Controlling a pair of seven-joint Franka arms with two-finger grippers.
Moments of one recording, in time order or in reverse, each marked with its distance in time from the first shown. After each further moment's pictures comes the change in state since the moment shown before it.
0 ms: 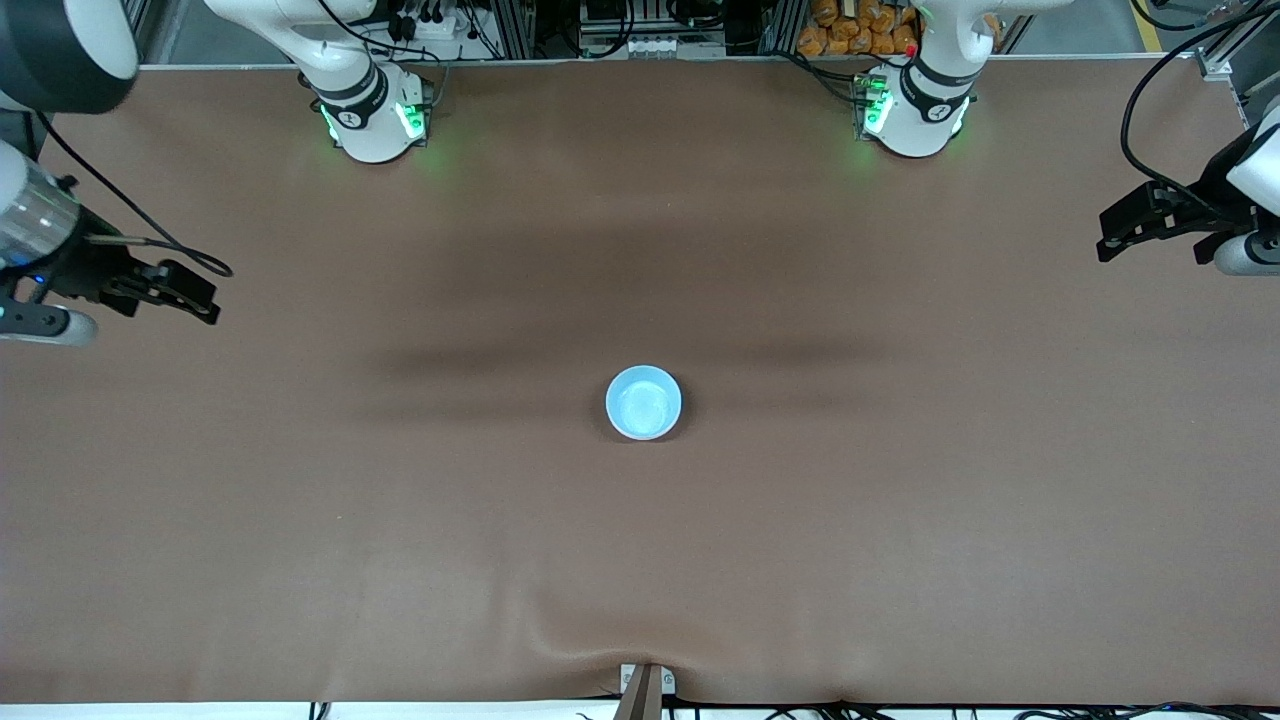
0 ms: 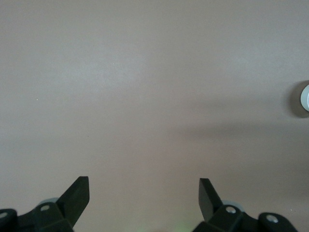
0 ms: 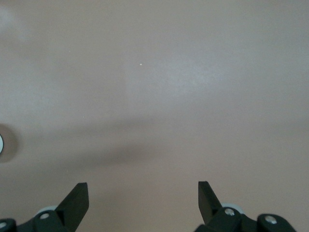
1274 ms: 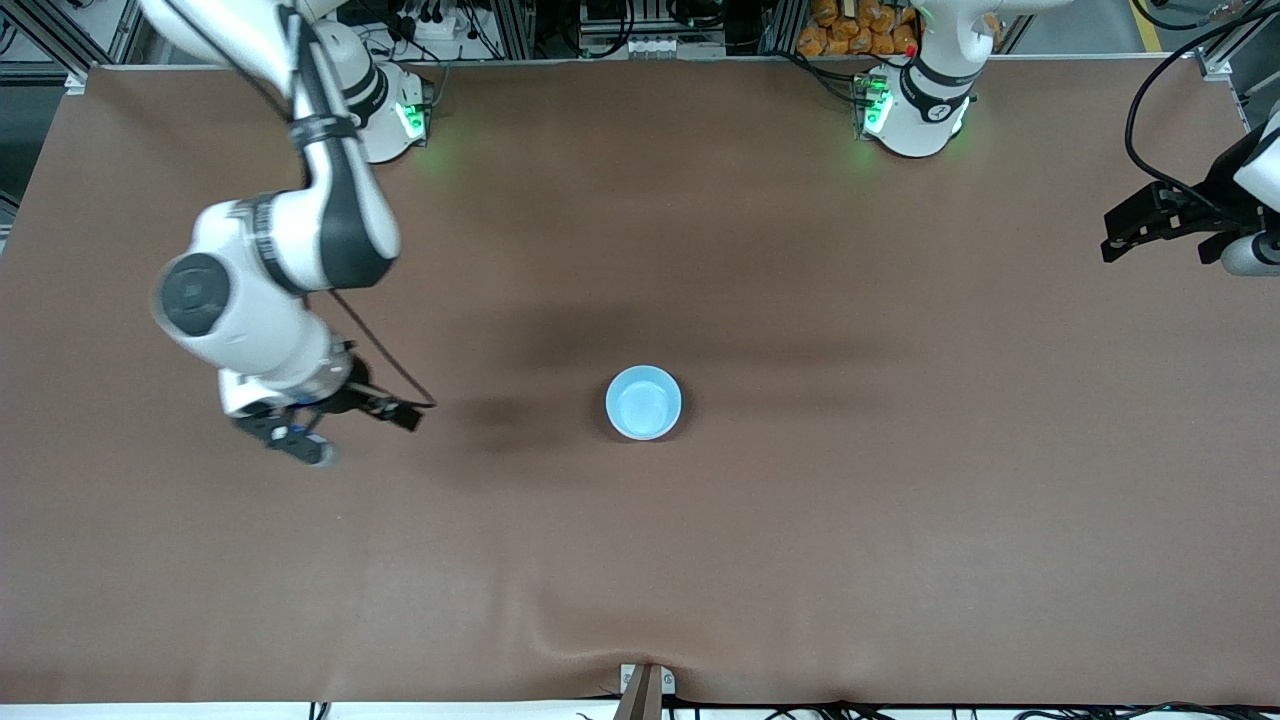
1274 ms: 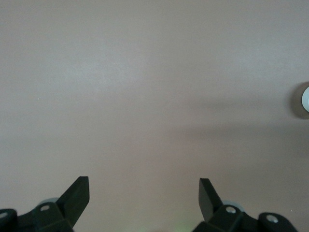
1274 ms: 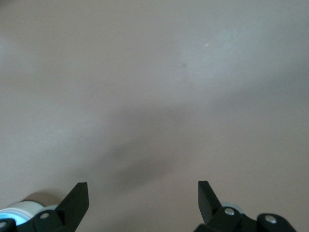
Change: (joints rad) left arm 0.006 0.000 0.000 0.000 0.000 0.000 0.000; right arm 0.660 0.364 -0.544 -0.066 0.299 0.396 0.328
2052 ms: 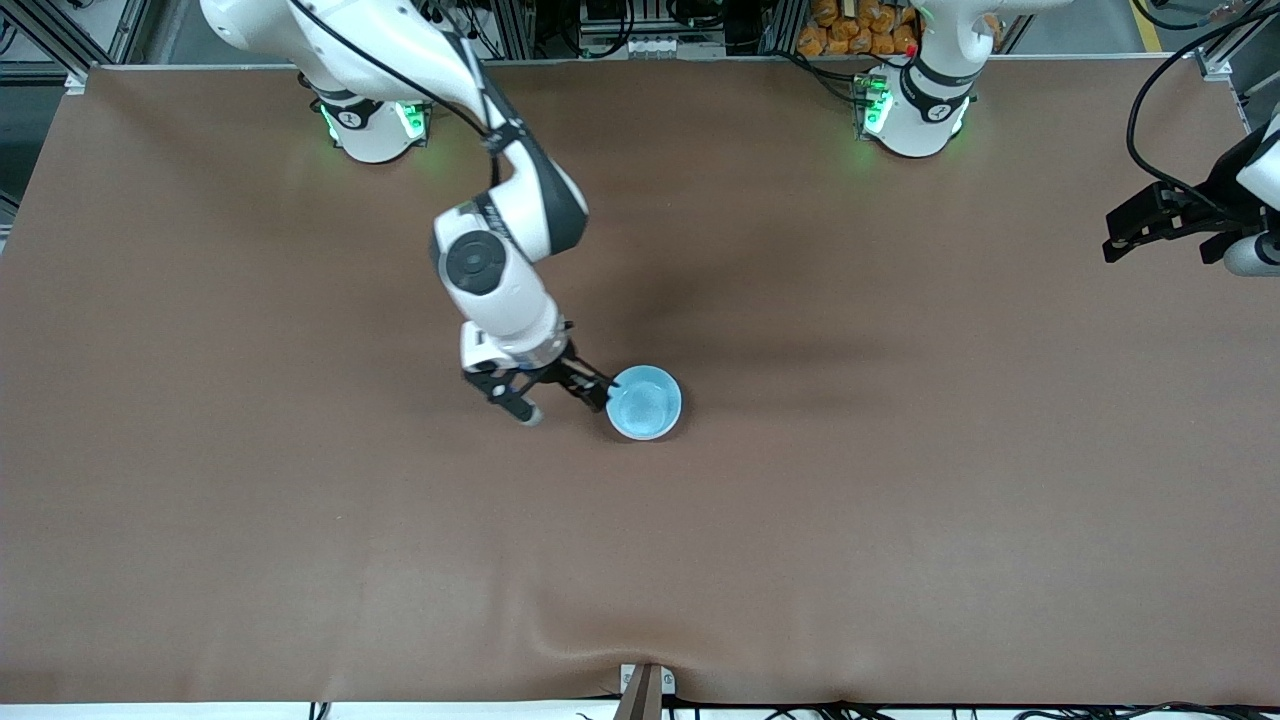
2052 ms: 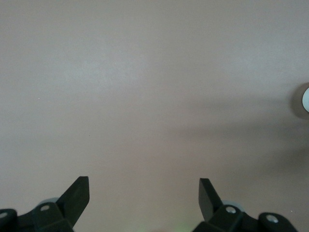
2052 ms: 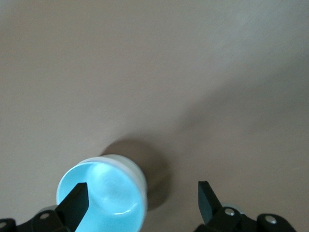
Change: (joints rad) left arm 0.003 0.000 0.000 0.000 0.000 0.000 0.000; right arm 0.131 0.140 0.262 0.002 0.000 0.274 0.540
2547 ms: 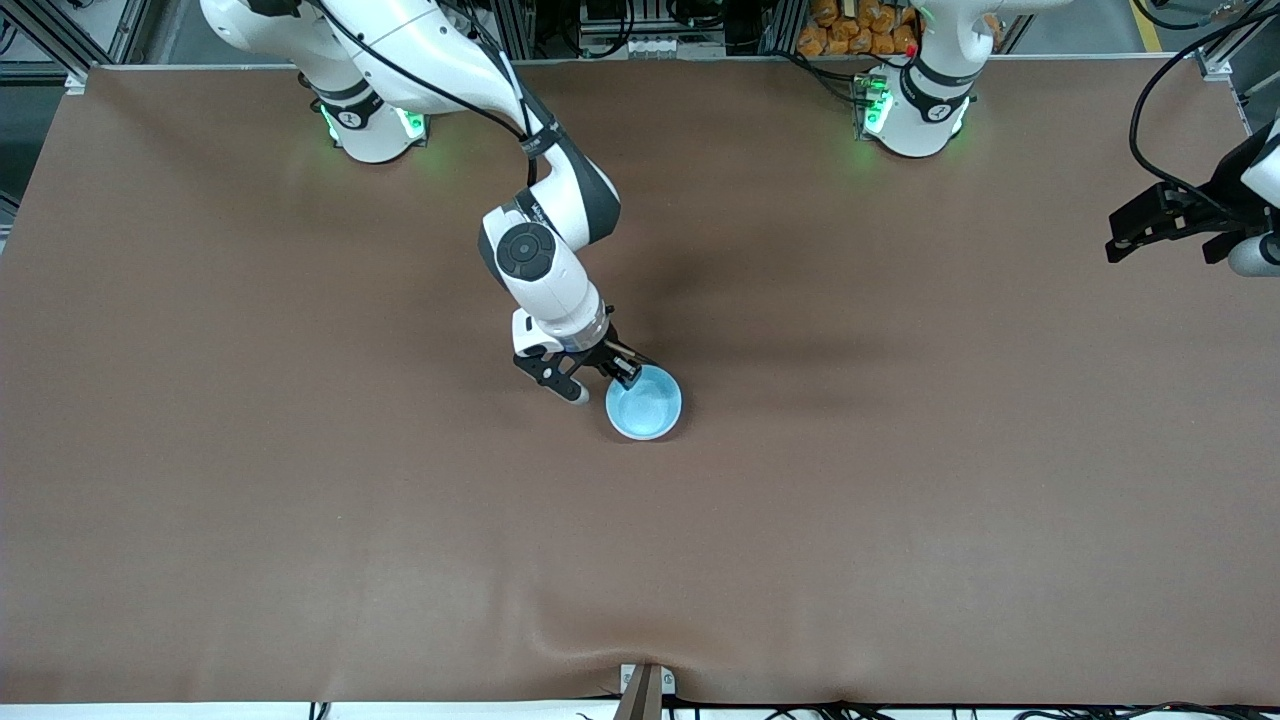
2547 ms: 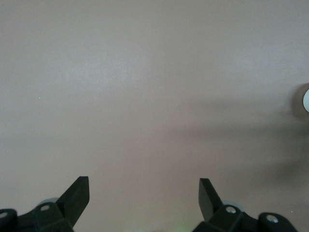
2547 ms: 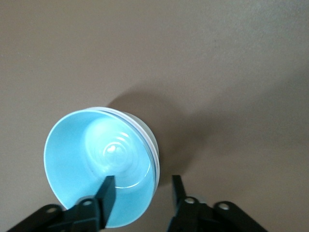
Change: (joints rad) left arm 0.004 0.000 0.000 0.000 0.000 0.000 0.000; right arm 0.004 0.095 0.146 -0.030 0.005 0.228 0.108
